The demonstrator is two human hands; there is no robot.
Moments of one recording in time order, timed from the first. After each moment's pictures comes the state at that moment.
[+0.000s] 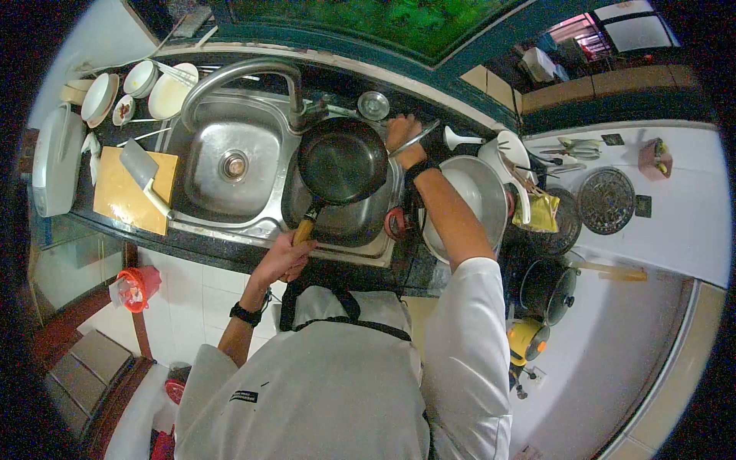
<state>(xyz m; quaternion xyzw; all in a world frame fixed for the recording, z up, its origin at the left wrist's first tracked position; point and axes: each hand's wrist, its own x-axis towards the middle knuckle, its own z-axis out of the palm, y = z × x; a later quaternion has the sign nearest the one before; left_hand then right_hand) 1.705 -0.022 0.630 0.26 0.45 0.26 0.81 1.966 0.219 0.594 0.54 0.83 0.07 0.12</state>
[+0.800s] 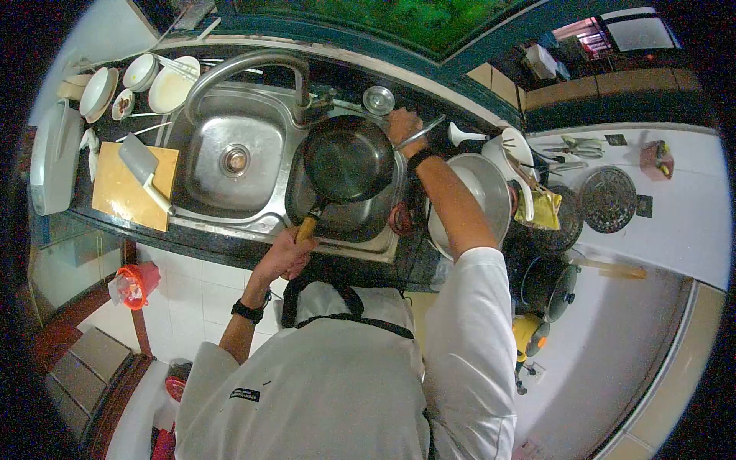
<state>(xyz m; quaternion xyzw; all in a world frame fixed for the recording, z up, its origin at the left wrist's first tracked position) 1.699 -0.024 0.624 0.27 0.45 0.24 0.81 1.966 0.230 0.584 0.53 0.85 0.00 0.06</state>
